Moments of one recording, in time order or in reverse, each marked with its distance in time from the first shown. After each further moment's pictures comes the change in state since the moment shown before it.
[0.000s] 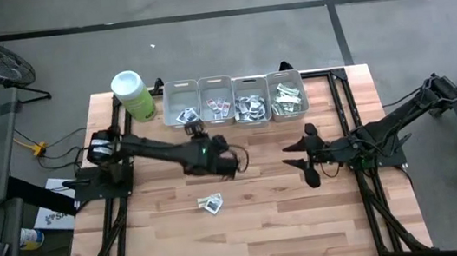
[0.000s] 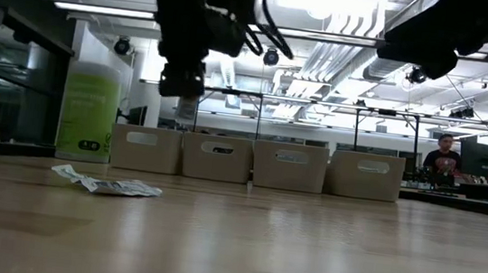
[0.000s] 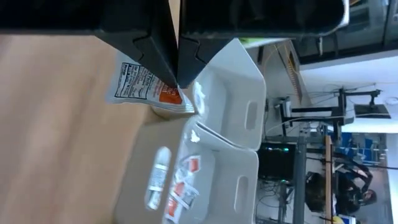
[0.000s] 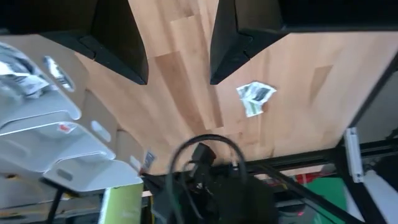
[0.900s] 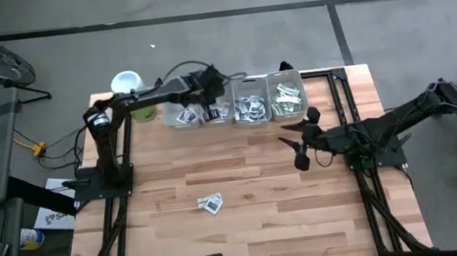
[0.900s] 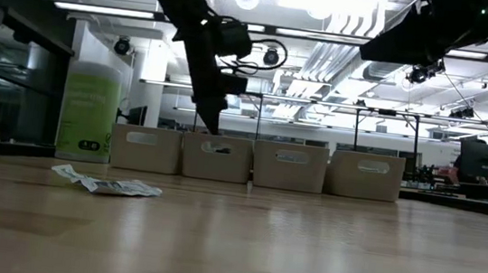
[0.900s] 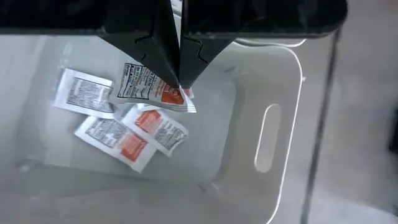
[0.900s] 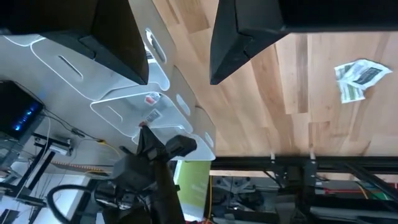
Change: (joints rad) left arm 0.640 -0.003 0.002 0.623 0.669 0.817; right arm -0.143 0.000 0.000 0.070 0.145 -0.281
